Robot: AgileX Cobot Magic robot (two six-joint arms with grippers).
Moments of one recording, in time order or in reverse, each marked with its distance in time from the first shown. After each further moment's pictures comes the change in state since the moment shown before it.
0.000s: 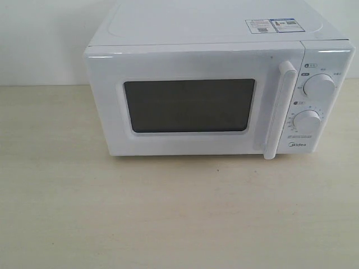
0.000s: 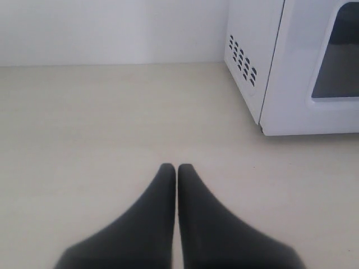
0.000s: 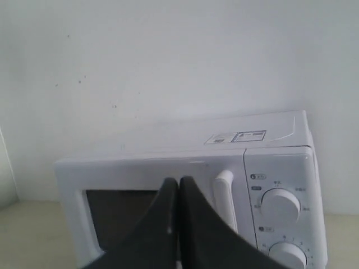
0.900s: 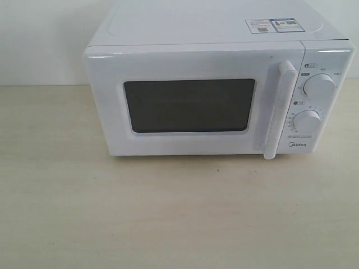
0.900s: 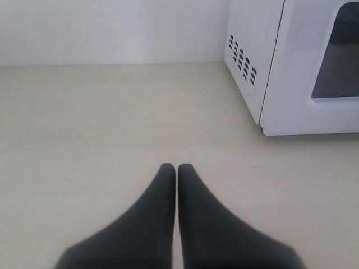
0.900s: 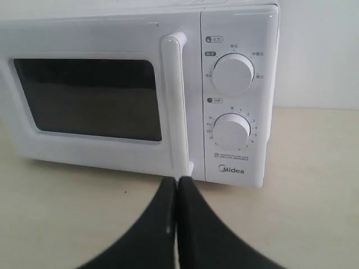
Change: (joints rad) left arm 0.000 0.000 0.000 0.000 0.000 0.000; right arm 0.000 0.000 0.150 -1.327 0.121 1.240
